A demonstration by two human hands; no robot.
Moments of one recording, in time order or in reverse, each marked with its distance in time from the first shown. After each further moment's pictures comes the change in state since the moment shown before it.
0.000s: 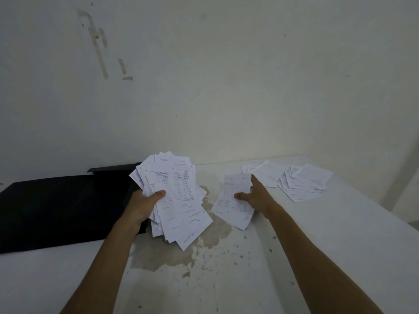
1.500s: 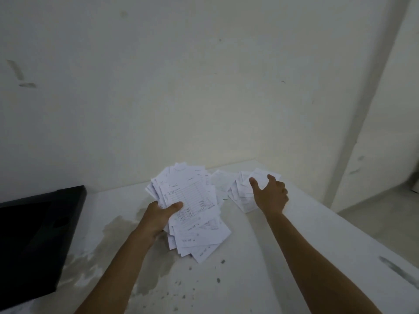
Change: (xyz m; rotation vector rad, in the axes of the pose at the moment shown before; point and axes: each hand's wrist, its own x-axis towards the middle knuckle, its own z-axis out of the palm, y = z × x) left_hand 0.044 -0.005 0.183 -0.042 -0.338 0.001; right_hand 0.020 0.083 -0.139 -0.335 0.736 0.316
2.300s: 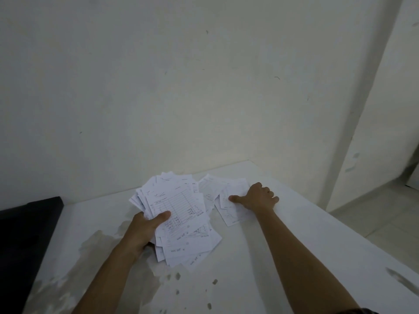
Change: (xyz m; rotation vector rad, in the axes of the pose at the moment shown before) left_hand 0.036 -0.020 0.003 -0.041 0.022 -0.046; right_hand 0.036 -0.010 0.021 -0.443 -0.266 0.052
